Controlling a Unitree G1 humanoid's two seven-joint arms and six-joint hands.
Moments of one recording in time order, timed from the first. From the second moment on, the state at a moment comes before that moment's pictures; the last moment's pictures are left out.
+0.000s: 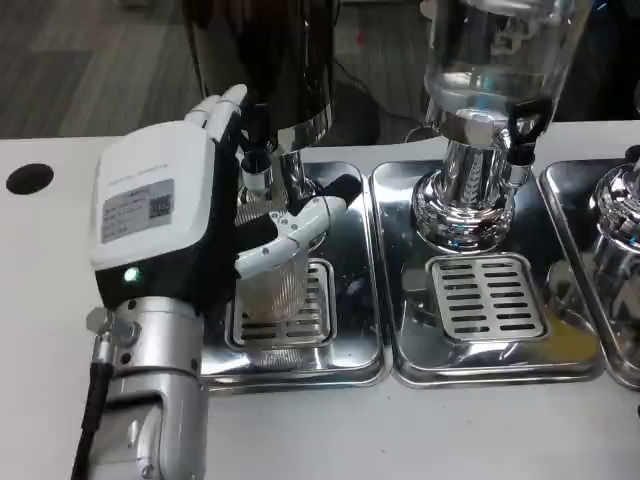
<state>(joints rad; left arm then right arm) 0.01 0.07 -0.28 -0.54 1.27 0.39 -0.16 0.43 -0.56 -0.23 0.35 -0.36 -0.94 -0.12</state>
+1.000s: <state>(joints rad) 0.08 0.06 -0.32 -0.58 1.27 0.36 -0.11 0.43 -0.56 -0.23 0.35 -0.35 -0.94 -0.12</state>
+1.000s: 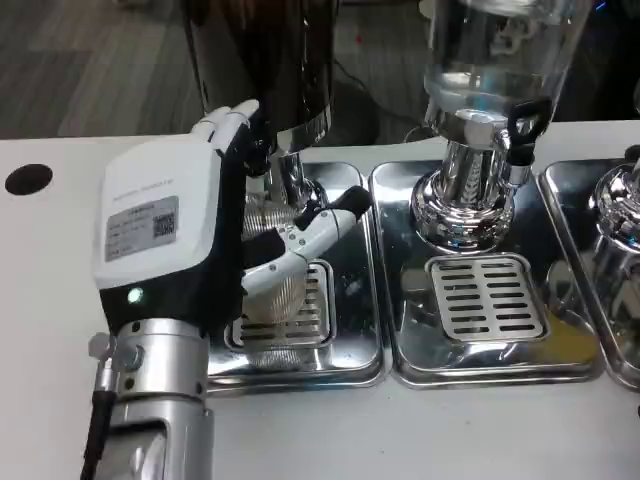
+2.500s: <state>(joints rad) 0.15 0.04 -0.33 -0.60 1.27 0.33 -0.06 0.46 -0.57 -0.24 0.31 -0.35 -0.94 -0.11</state>
